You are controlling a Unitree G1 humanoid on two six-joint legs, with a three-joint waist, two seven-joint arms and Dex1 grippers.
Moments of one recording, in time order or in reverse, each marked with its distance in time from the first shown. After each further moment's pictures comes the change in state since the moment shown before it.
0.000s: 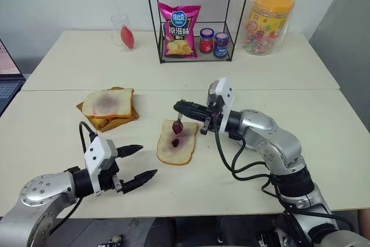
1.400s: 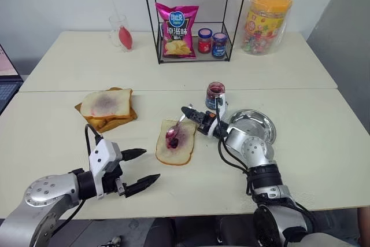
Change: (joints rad) left arm 0.004 0.010 -0.029 0.000 0.005 0.005 -0.010; right arm -0.060 0.293 -0.319 0.534 0.181 0.069 -0.221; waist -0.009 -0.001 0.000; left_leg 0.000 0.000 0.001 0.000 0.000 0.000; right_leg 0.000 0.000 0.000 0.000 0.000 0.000
